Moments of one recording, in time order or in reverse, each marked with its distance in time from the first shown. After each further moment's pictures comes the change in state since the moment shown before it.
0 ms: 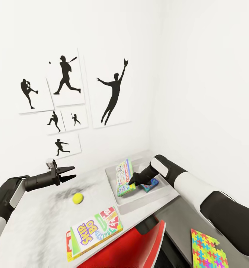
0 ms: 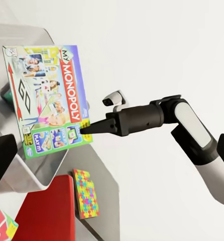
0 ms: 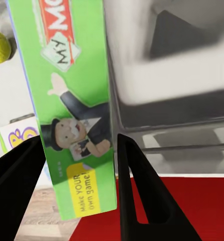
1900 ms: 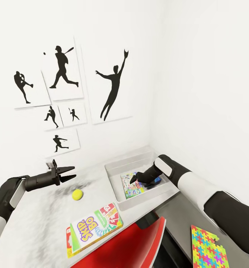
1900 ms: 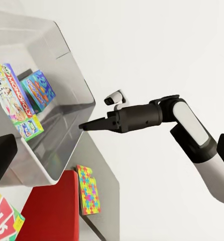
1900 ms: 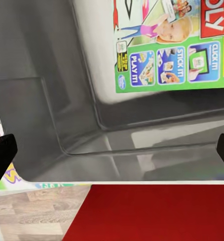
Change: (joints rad) left arm 0.000 0.000 -0.001 0.000 0.001 0.000 0.000; right arm 0.000 -0.034 -0.002 -0.002 -0.001 -0.001 0.001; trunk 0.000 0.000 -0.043
